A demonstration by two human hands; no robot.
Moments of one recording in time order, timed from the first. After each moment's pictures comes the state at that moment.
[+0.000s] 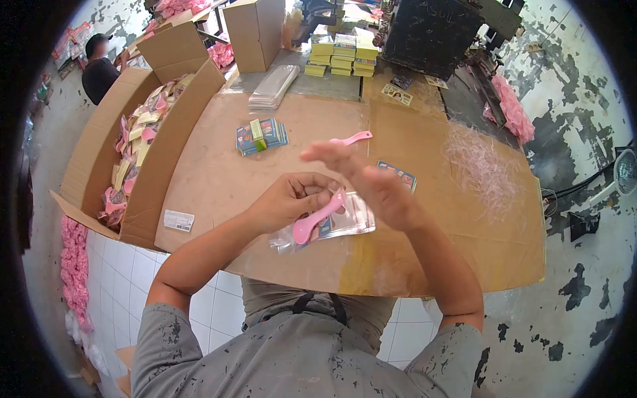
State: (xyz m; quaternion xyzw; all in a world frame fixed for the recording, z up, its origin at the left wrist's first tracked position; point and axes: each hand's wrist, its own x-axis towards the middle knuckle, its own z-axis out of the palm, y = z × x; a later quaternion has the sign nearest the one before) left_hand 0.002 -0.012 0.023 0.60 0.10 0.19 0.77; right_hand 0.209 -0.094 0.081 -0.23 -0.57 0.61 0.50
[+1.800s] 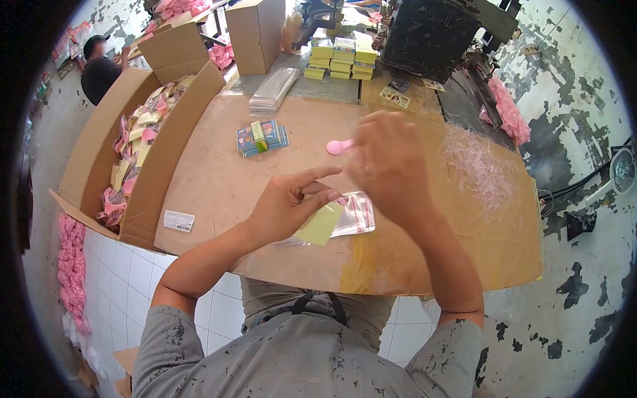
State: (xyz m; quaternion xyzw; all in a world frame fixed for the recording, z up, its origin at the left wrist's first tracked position) left_hand 0.002 -0.036 0.045 0.76 0.19 0.34 0.52; right_hand 0.206 -0.089 0.114 -0.51 -0.76 -0.20 0.34
